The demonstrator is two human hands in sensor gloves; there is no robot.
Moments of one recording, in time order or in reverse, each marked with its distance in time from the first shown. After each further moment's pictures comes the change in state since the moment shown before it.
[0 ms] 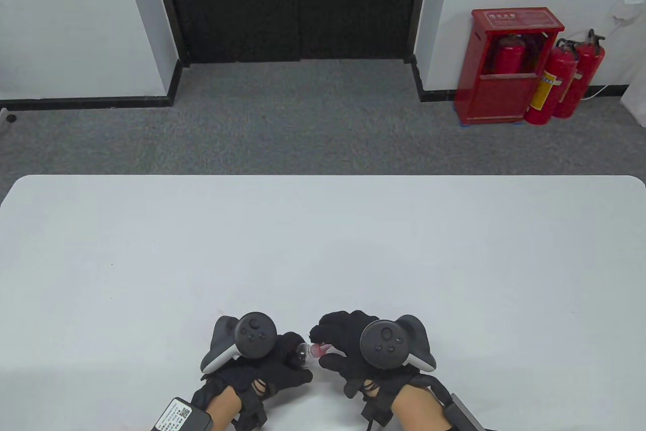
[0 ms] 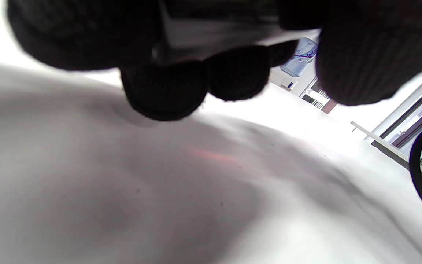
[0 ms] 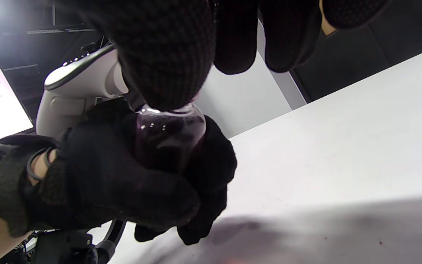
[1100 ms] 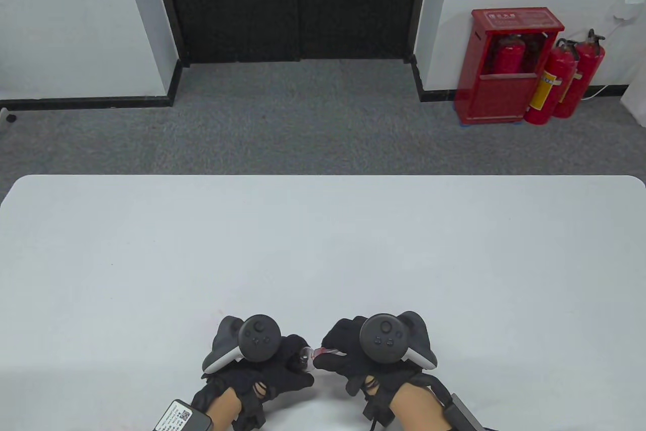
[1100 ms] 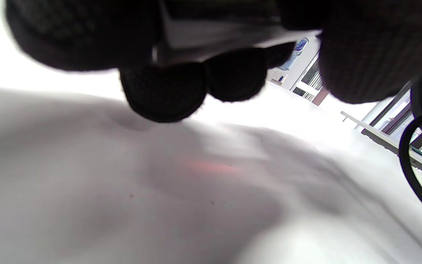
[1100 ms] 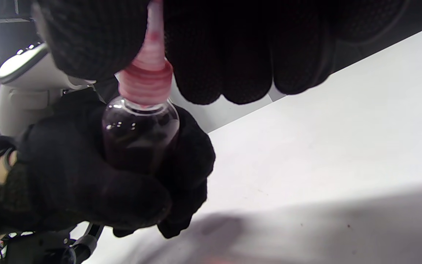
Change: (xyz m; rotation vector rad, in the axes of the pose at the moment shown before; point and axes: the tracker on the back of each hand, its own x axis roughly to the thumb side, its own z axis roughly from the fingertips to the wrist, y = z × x) left_hand 0.005 0.000 0.000 -0.009 -0.040 -0.044; right_hand -0.006 -0.004 -0.001 0.037 0.104 -0.006
